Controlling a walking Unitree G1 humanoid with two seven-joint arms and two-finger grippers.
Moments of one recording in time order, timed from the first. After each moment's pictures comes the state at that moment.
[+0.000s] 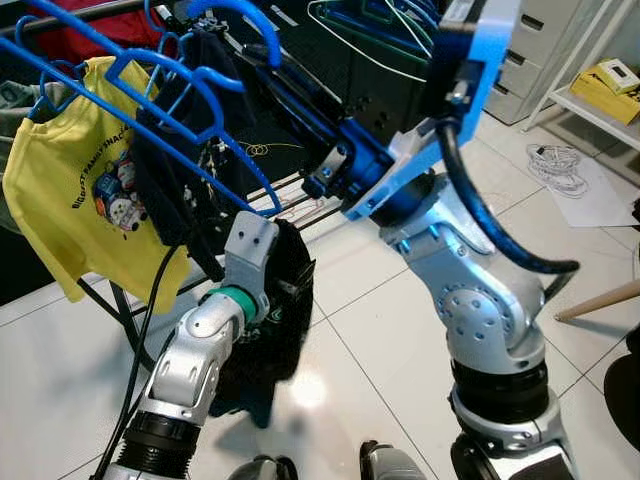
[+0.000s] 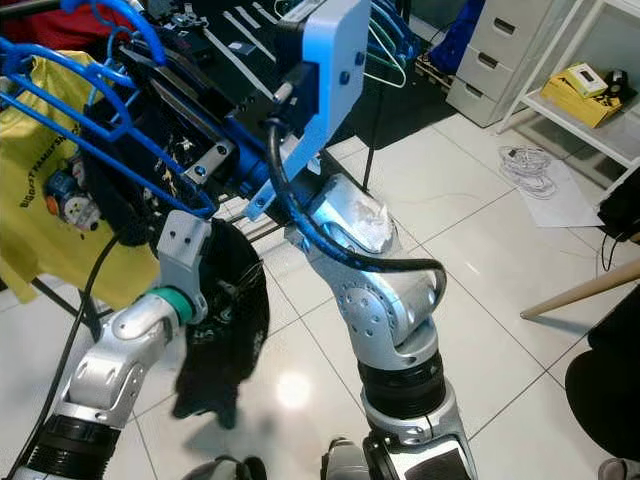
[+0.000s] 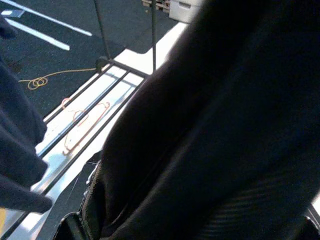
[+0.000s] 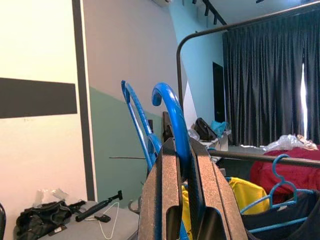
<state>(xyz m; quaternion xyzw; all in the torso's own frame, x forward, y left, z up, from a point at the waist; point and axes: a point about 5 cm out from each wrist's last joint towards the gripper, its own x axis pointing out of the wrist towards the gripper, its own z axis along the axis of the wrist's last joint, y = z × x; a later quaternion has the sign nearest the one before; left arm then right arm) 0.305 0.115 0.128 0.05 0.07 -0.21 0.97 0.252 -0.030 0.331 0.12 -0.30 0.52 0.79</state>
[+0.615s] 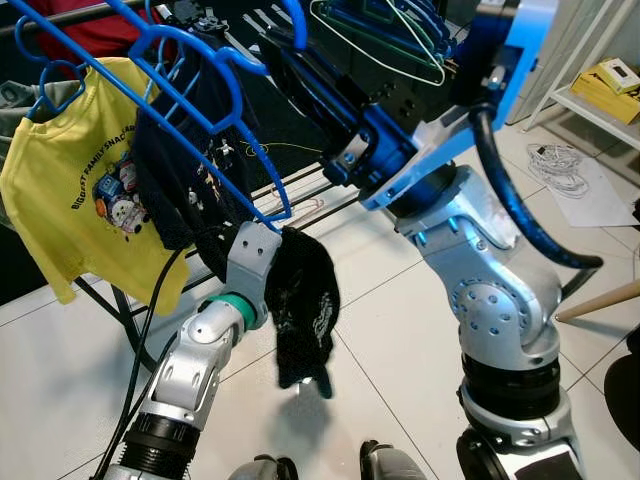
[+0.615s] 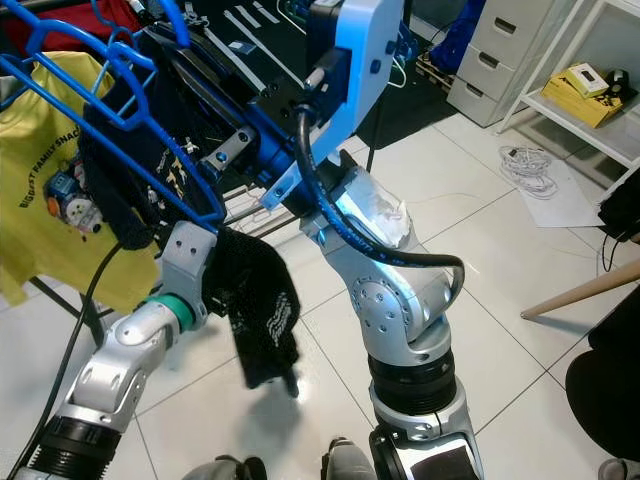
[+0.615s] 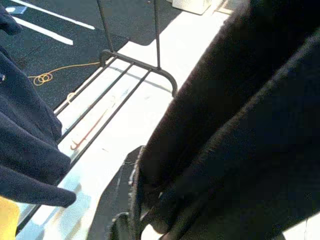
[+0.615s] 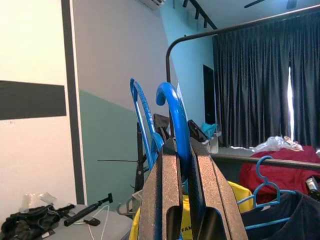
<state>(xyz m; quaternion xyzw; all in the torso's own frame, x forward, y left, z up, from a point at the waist) 0.307 0.112 0.121 0.07 0.07 -0.20 0.97 0.257 -0.042 0.334 0.11 -0.31 0.50 0.80</state>
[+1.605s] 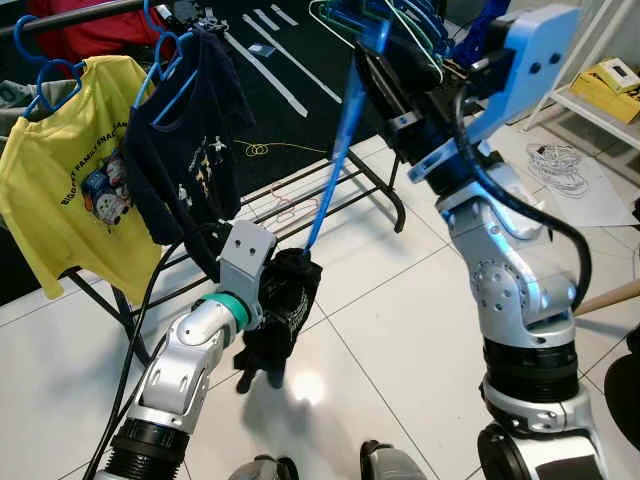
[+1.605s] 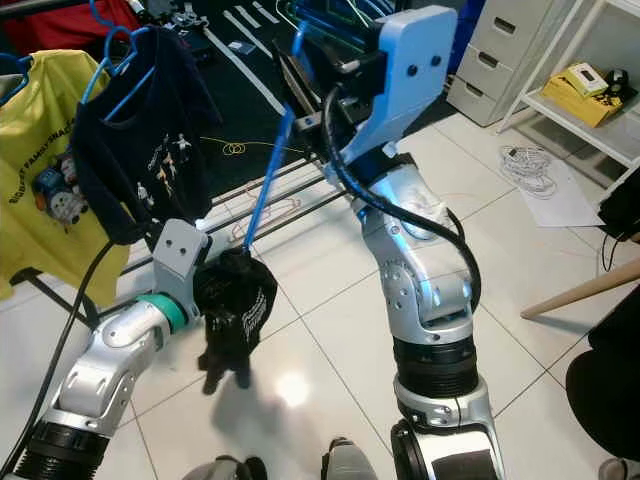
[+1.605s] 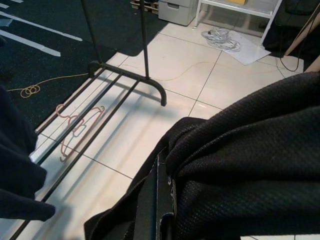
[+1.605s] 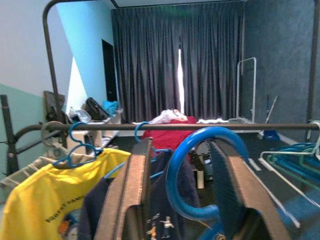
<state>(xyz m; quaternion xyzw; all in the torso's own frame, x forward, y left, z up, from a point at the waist) 0.300 0.116 0.128 0.06 0.05 -0.25 0.97 0.303 -0.094 0.316 0.05 -0.30 0.28 0.91</state>
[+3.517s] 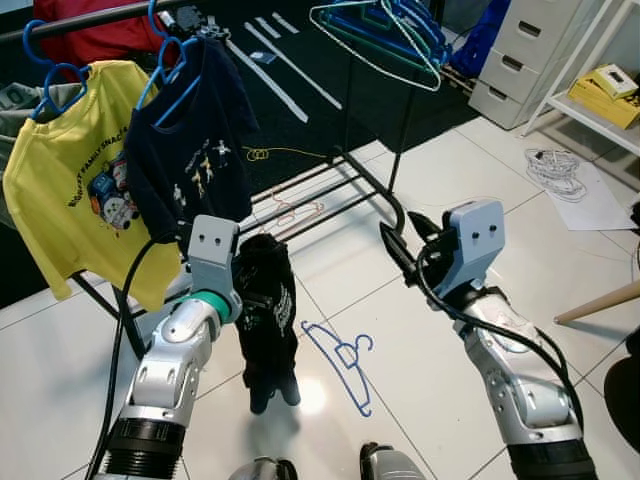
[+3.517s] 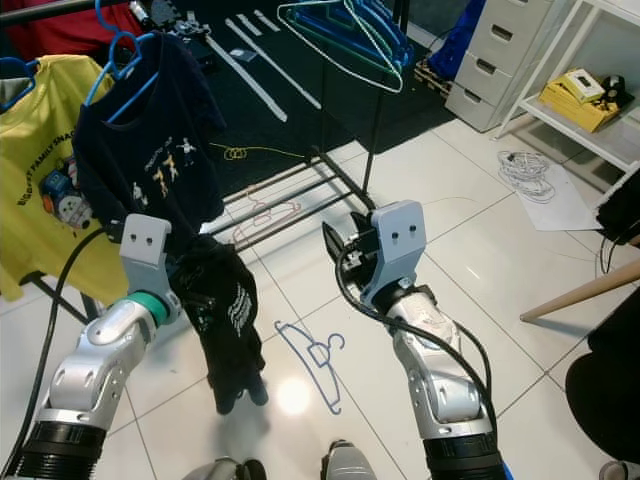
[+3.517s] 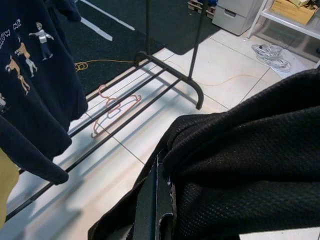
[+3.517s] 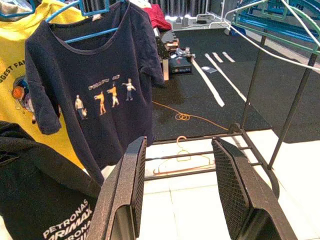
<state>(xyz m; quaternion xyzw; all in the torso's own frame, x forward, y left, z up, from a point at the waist) 0.307 0.143 0.122 -0.01 0.08 -0.13 0.99 0.291 -0.142 0.166 -0.02 -0.08 0.21 0.97</state>
